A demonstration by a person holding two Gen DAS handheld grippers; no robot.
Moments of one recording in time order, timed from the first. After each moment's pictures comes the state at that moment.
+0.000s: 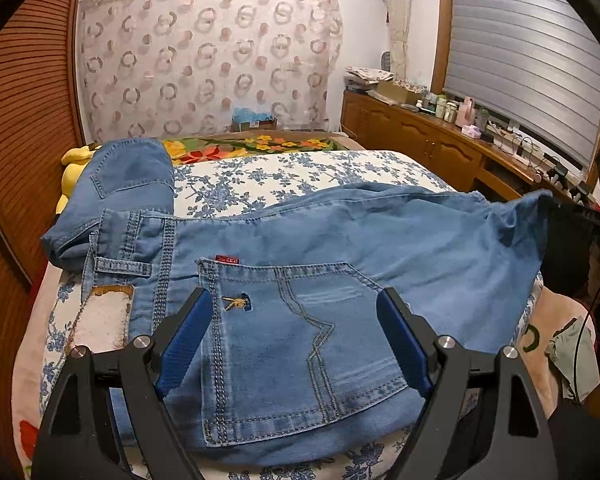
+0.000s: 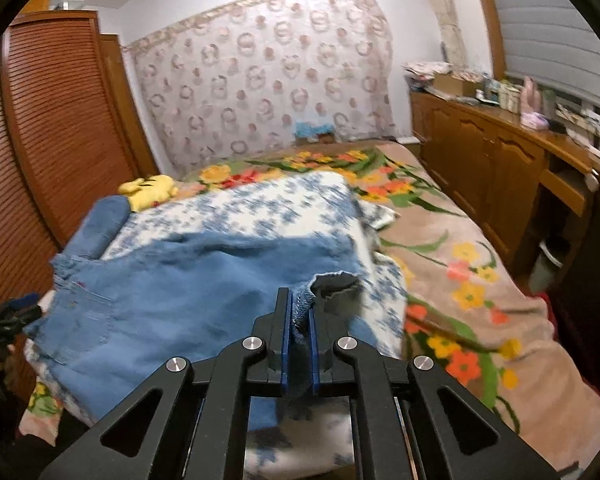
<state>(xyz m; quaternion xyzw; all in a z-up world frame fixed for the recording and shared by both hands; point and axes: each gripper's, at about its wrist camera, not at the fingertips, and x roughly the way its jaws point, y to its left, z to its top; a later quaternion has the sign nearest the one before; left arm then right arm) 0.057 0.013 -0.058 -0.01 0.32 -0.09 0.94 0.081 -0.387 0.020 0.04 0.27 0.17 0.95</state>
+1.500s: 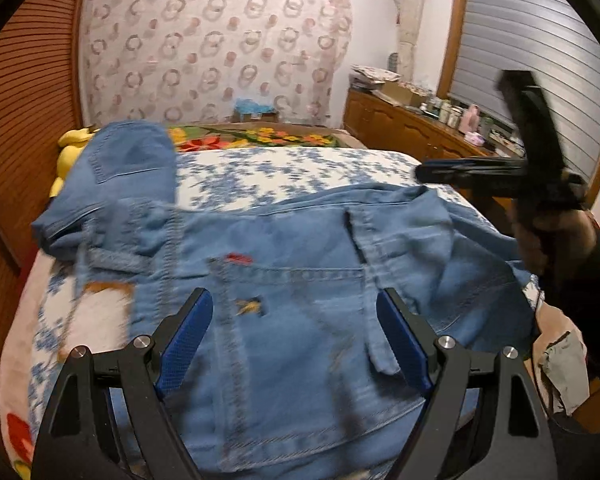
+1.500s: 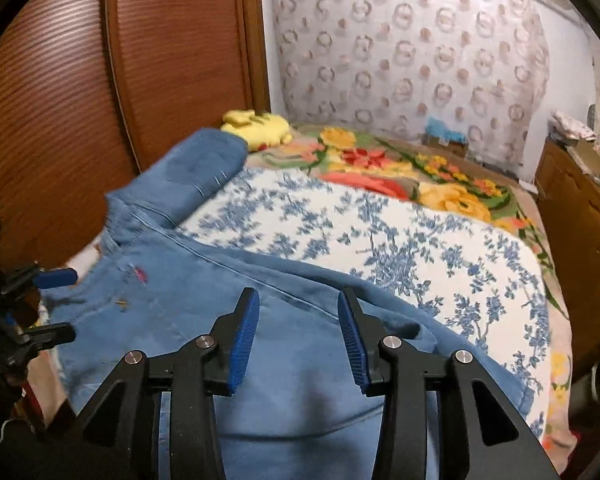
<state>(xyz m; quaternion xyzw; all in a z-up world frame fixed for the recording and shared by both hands) 0.079 0.026 -0.066 -0.04 0.33 -0.11 0.94 0.248 -0.171 -0.004 -0.13 0.32 0.33 0.88</state>
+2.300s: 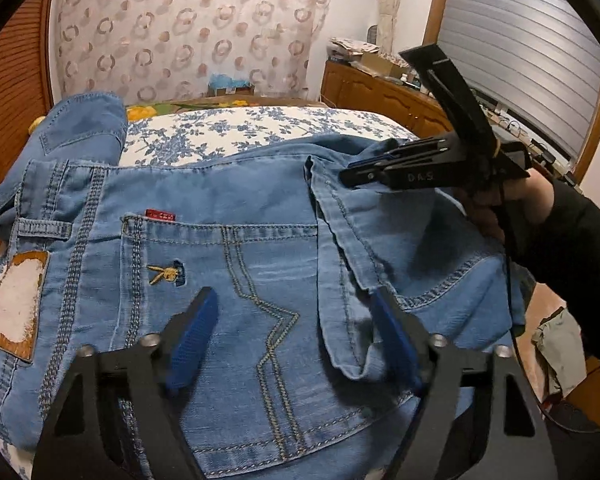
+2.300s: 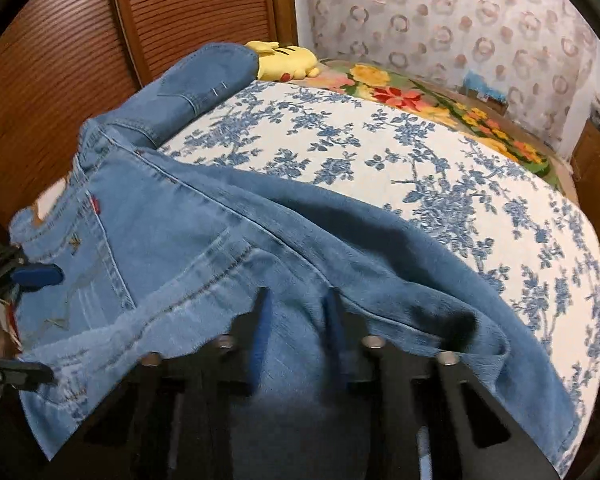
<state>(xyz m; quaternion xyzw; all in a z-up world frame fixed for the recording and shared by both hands) 0.082 -0.015 -0.100 -0.03 0.37 -0.13 0.92 0.293 -0.141 -0.066 -0.19 0.38 0.36 0.83</state>
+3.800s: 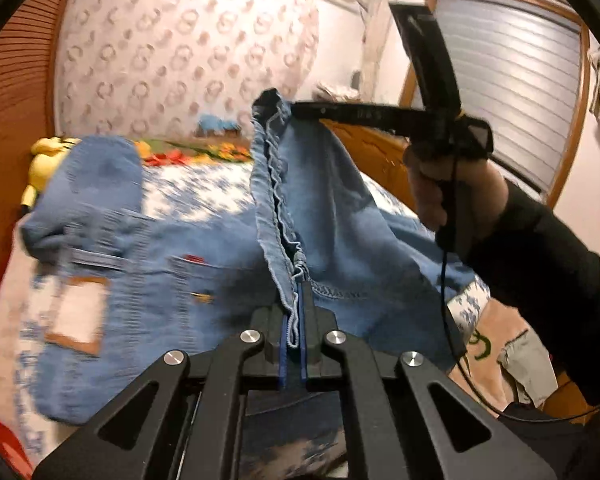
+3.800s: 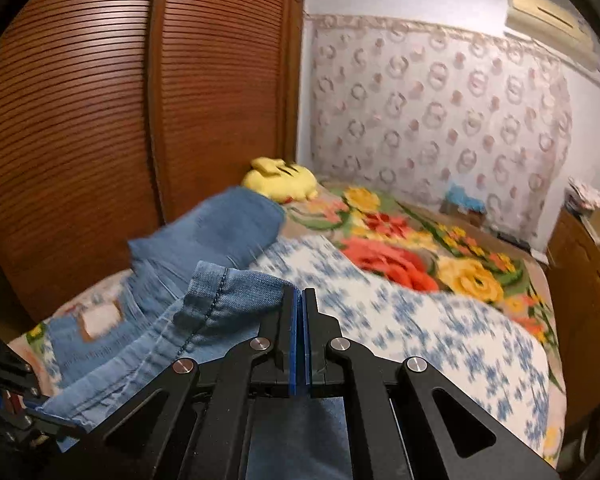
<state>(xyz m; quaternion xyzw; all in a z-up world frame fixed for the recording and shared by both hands) 0.019 0.036 -0.034 -0.07 0.29 -0.16 0.94 0.218 -0.101 0.042 -0.15 0.19 0.38 0.89</state>
